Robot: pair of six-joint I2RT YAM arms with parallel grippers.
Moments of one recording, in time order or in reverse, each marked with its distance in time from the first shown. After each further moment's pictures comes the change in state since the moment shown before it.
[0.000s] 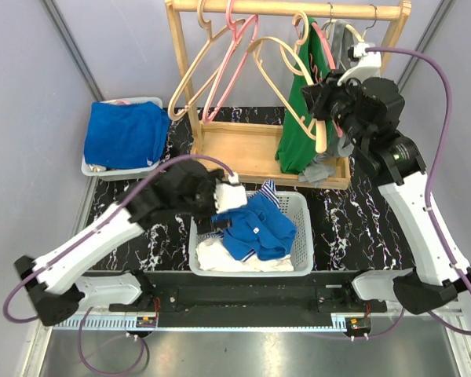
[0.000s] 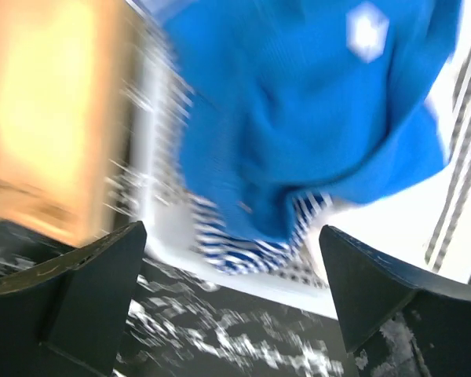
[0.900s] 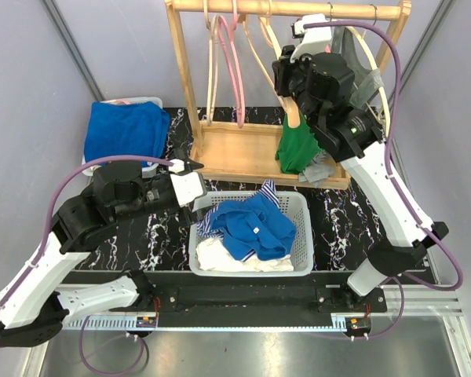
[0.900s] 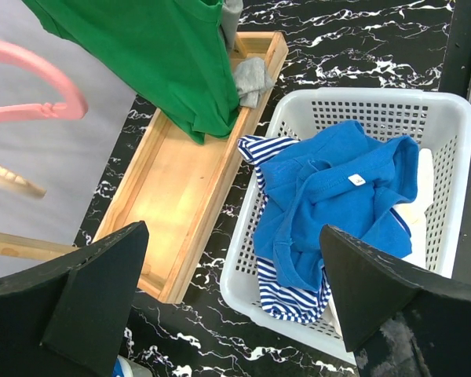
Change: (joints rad) left arm 0.000 -0.248 0.243 0.074 0.066 -0.089; right arm 0.216 0.319 0.382 0.020 0.291 -0.254
